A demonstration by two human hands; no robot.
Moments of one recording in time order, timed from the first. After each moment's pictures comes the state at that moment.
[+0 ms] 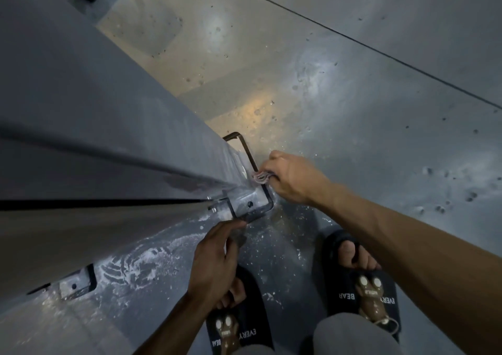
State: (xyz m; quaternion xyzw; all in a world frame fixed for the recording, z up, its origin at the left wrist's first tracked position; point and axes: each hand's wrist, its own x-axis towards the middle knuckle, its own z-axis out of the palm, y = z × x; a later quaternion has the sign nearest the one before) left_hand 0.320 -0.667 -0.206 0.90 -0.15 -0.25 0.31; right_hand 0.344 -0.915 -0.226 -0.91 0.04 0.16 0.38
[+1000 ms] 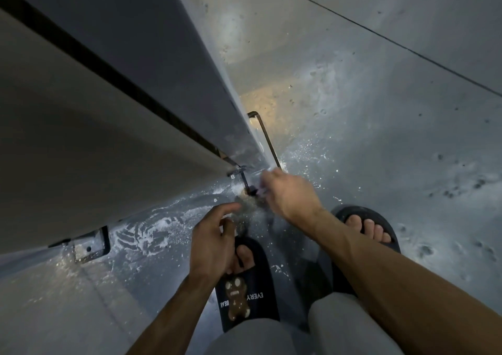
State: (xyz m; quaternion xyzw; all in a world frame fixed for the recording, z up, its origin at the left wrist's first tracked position) left_hand 0.299 -0.638 -0.188 0.90 -0.05 -0.22 0.37; right_hand 0.290 -0.831 -0.236 -0.95 0.06 0.15 0.27
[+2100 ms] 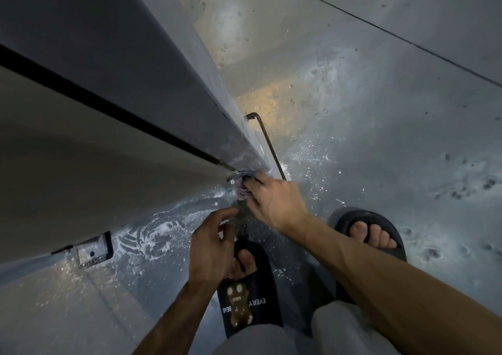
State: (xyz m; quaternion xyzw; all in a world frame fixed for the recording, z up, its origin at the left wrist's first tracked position) left_hand 0.306 -0.629 -0.203 0.92 -0.05 -0.22 0.33; right_hand 0.300 -0.807 -0.239 -0.96 0.04 0.02 0.28
